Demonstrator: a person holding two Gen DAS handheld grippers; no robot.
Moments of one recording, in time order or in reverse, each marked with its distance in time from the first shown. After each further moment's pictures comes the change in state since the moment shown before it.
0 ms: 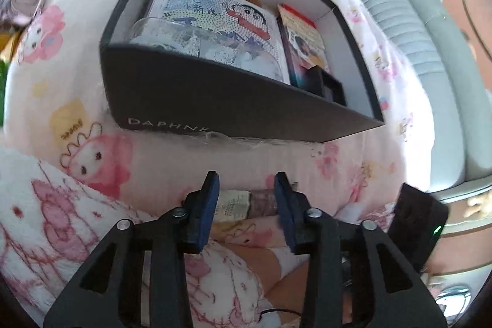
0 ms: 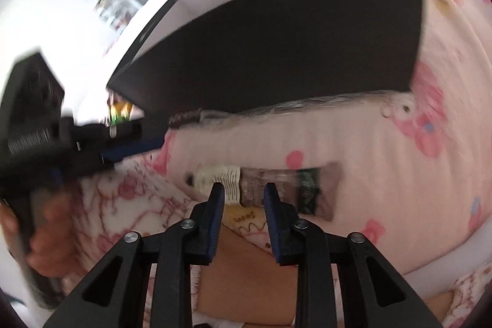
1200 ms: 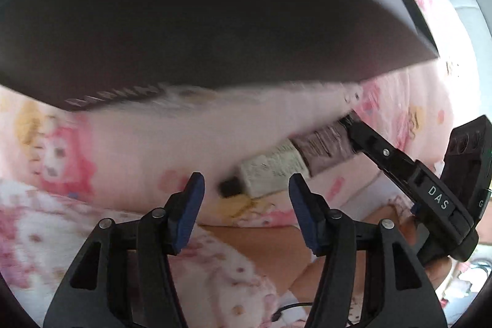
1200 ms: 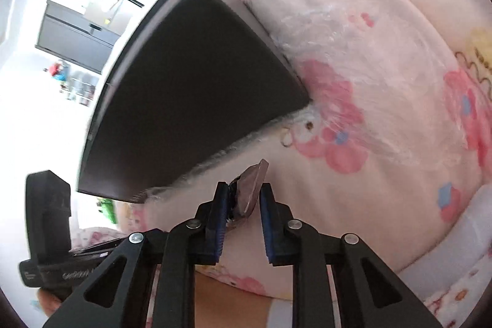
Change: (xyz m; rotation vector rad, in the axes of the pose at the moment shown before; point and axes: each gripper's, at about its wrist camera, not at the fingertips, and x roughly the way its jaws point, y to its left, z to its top) left arm 0.069 -0.025 -0.005 0.112 0.280 0.151; right arm 0.009 -0.069 0.001 0.331 -0.118 -0.043
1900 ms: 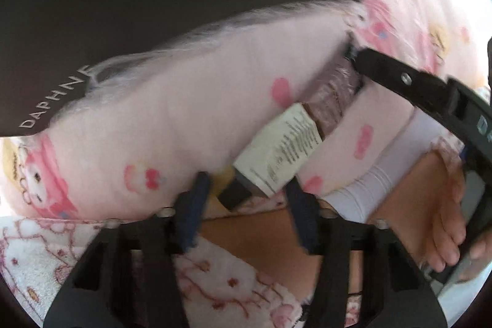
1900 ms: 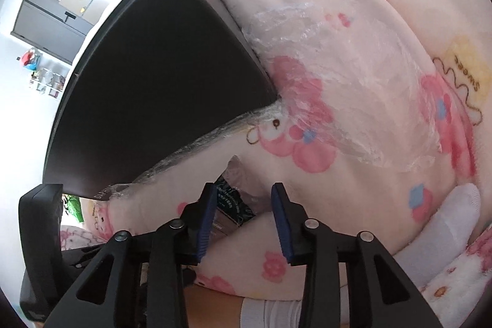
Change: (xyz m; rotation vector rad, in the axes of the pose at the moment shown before) left arm 0.026 -0.017 0.001 0.210 0.119 0.177; right arm 0.009 0.008 -0.001 -0.015 0.027 -0.154
